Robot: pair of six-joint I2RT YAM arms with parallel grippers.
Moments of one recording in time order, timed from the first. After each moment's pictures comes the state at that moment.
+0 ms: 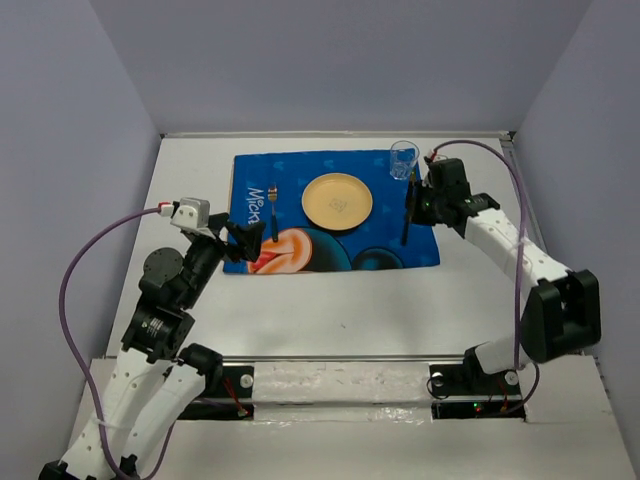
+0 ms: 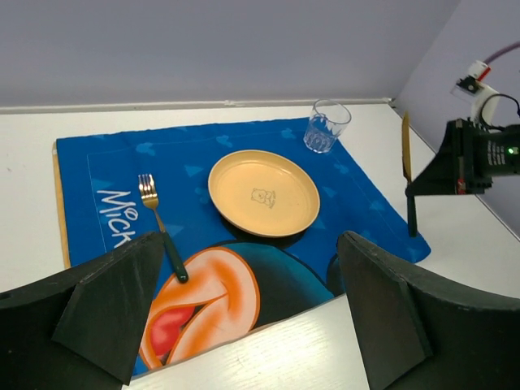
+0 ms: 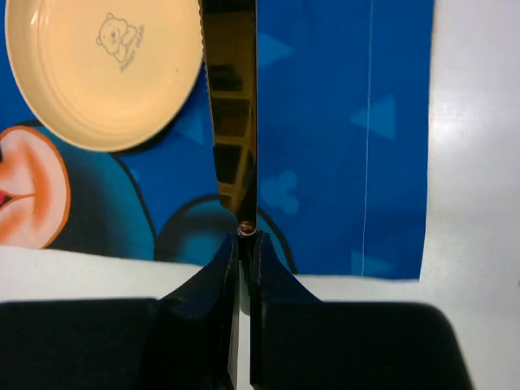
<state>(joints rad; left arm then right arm) -0.41 0.50 0.70 -0.17 0.00 -0.26 0.28 1.39 1.08 -0.49 0.00 0.39</state>
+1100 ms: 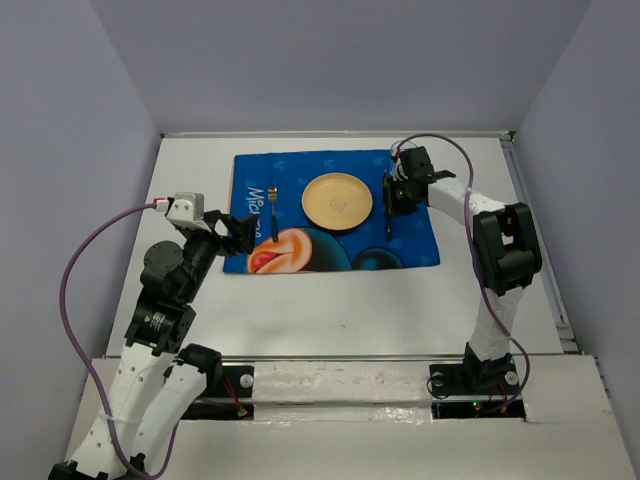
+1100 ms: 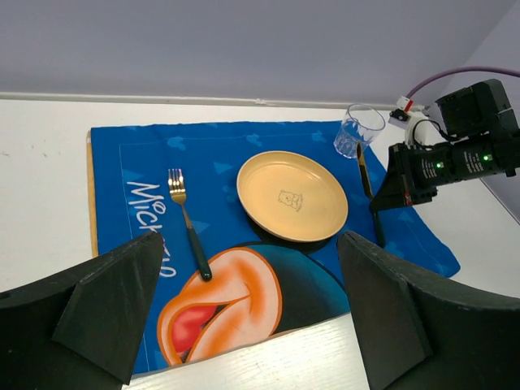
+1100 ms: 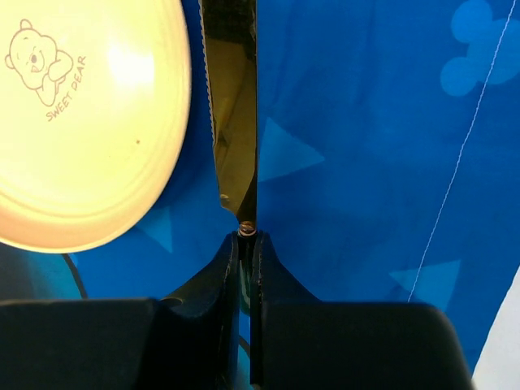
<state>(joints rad) -0.32 0.55 0.69 -0.15 0.00 -0.26 0.29 1.96 1.43 -0.44 -0.15 0.21</state>
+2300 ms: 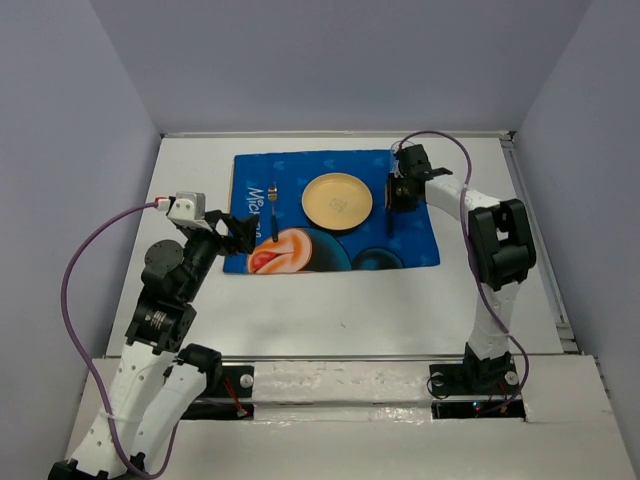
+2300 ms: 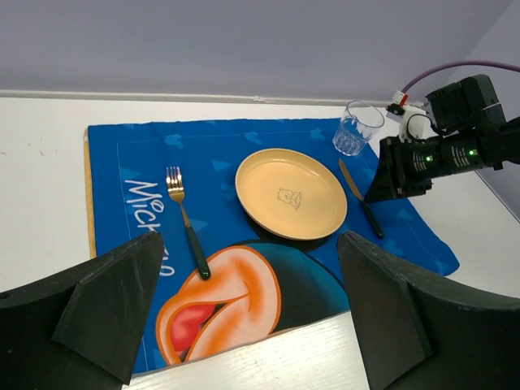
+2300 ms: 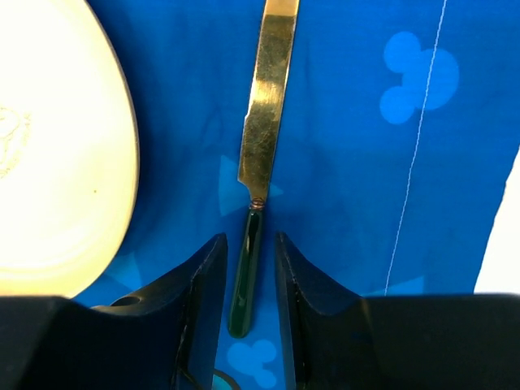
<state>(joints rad) -0.32 0.56 0.69 -0.15 0.01 -0.27 0.29 2.02 1.49 -0.44 -0.03 0.24</state>
